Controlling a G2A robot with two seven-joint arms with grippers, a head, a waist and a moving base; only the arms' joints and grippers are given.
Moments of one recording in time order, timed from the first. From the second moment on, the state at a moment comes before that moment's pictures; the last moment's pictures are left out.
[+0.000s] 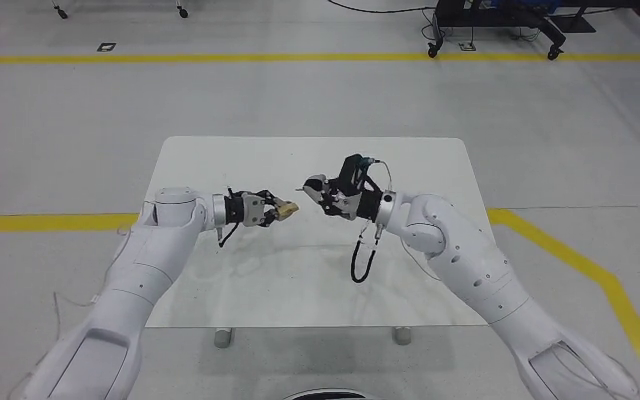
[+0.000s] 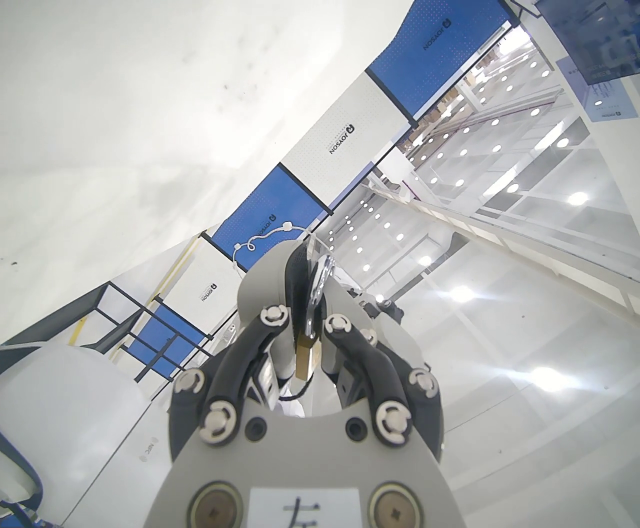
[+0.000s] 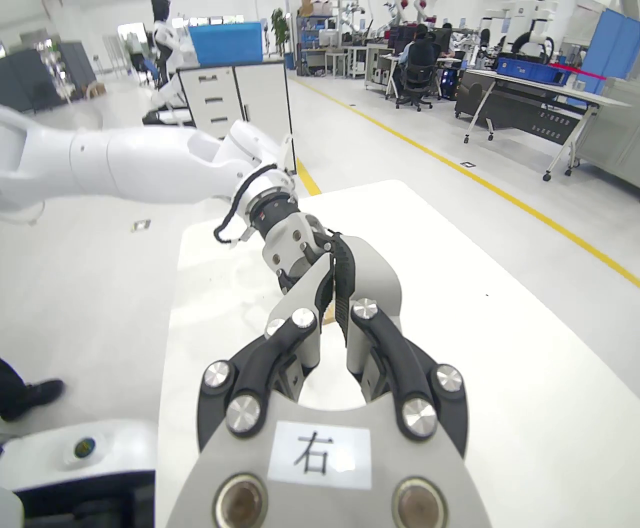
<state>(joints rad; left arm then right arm) 0.83 -1.16 -0.98 -0.92 -0.71 0.61 -1.06 -1.03 -1.15 0.91 -1.48 -0.97 -0.67 0.08</state>
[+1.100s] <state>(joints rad) 0.76 -1.19 -0.89 -0.91 -0.70 0.69 -1.01 -1.10 -1.11 0.93 -1.65 -1.59 -0.71 0.07</state>
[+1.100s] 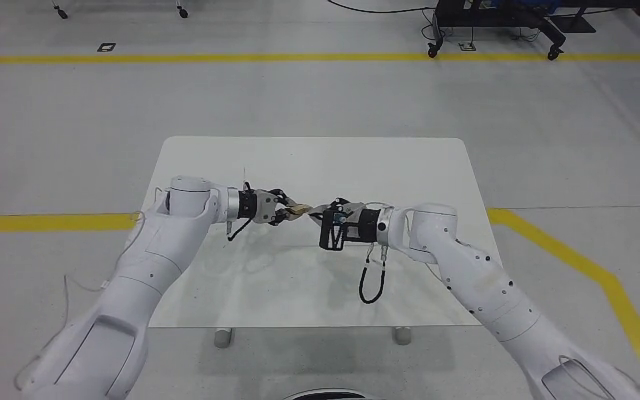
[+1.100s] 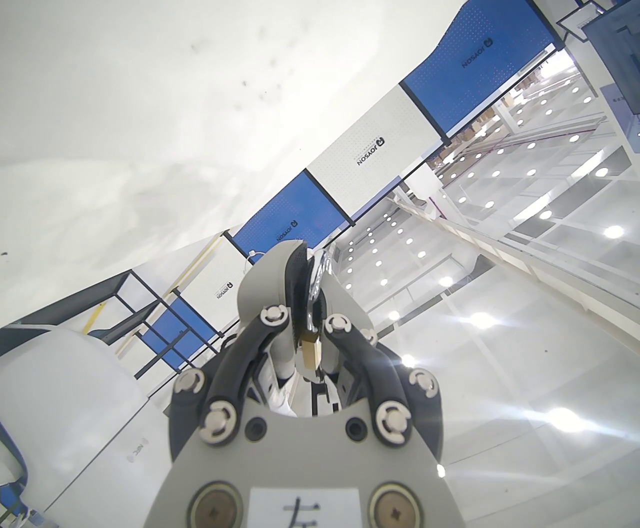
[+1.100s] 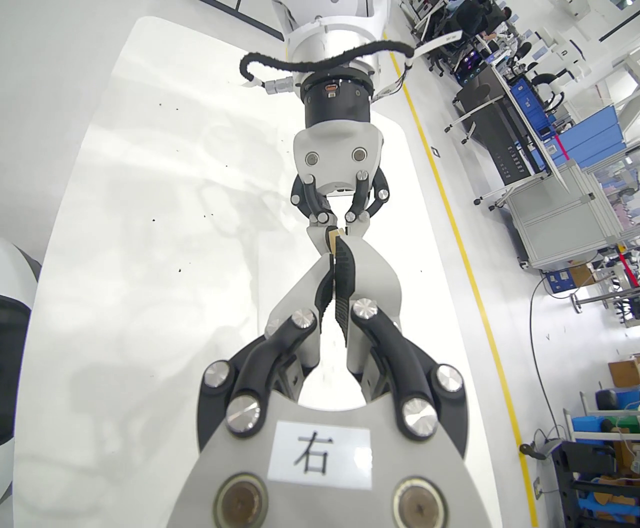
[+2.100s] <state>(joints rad) 0.76 -1.19 -0.88 -0.90 -0.68 0.68 -1.03 -1.09 -1.13 0.90 -1.66 -1.60 -0.70 0.13</state>
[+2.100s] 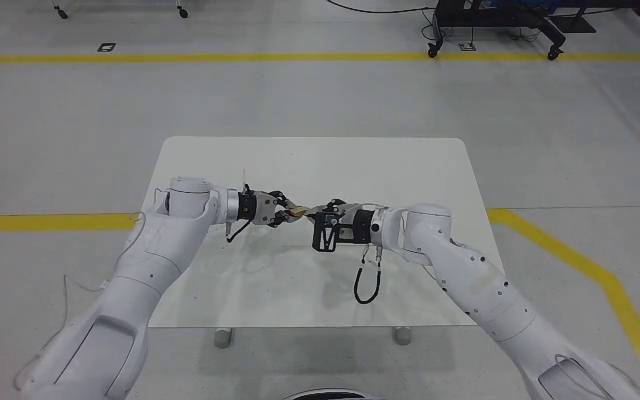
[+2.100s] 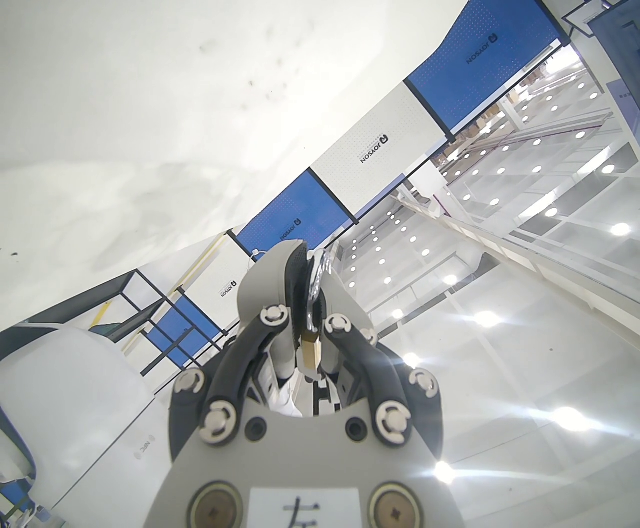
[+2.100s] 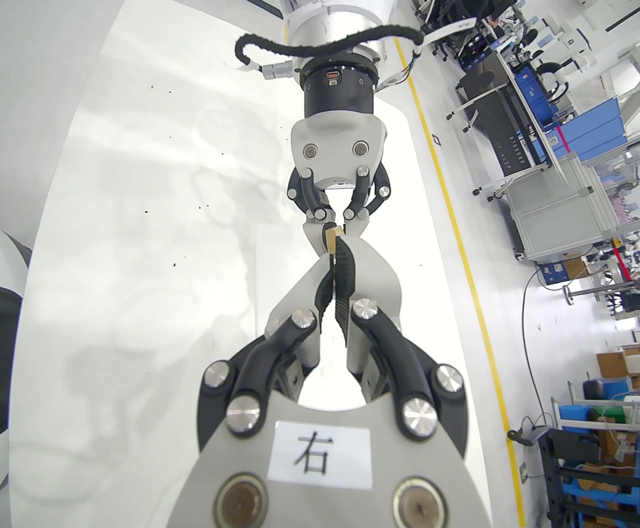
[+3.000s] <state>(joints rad) 0.75 -1.19 -0.87 -0.89 -0.69 0.68 -1.08 -1.08 -1.14 0.89 -1.65 -1.61 -0.70 0.15</state>
